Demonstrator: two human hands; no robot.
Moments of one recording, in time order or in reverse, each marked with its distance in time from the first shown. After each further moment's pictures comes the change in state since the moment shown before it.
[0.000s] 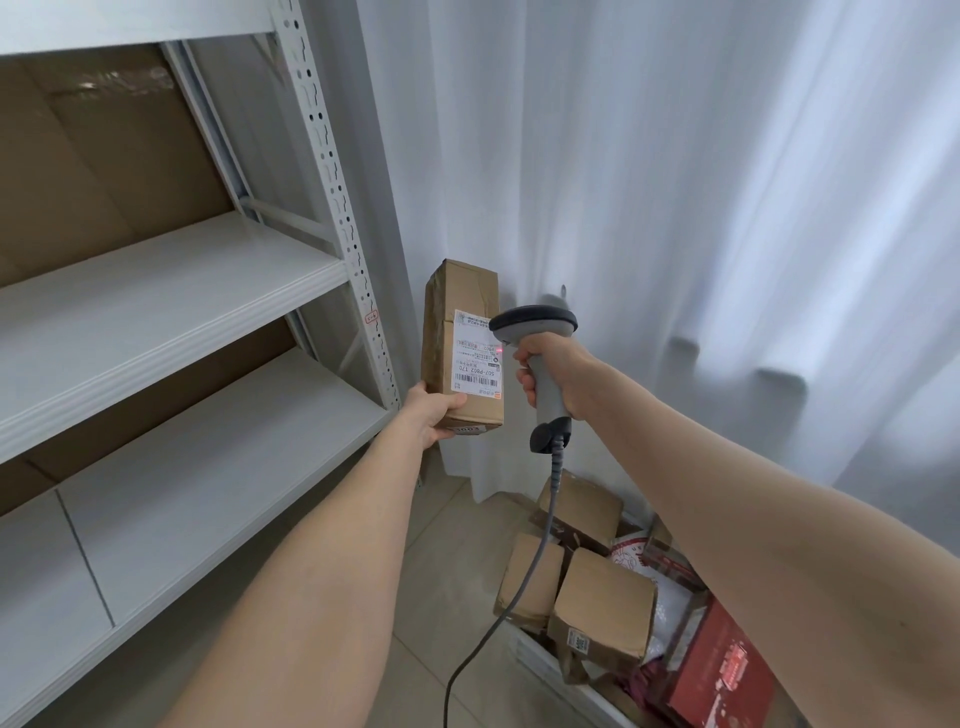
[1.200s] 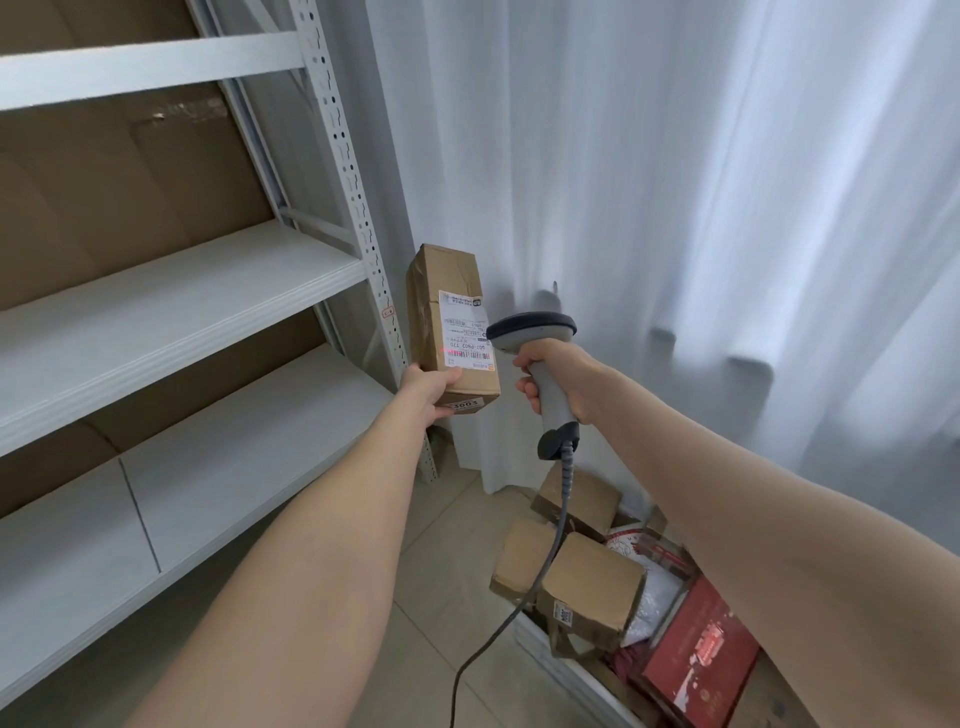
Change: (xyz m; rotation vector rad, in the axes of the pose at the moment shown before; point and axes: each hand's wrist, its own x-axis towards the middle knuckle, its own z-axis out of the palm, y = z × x) left_hand -0.084 0.000 0.034 -0.016 0.191 0.076; right_hand -0.073 0.022 -0.050 -0.053 -0.162 -0.017
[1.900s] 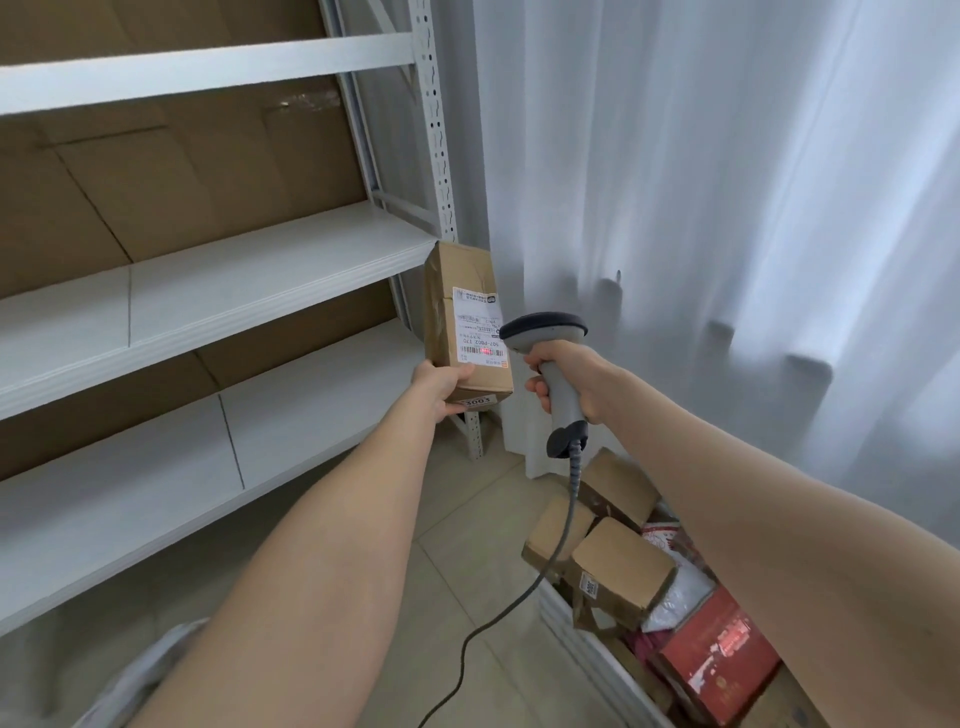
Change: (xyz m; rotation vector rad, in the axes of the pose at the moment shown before) left_hand -0.081 -0.032 -0.069 -0.109 0.109 0.008; right_hand -0.057 0.035 0.045 -0.058 -0.141 0.021
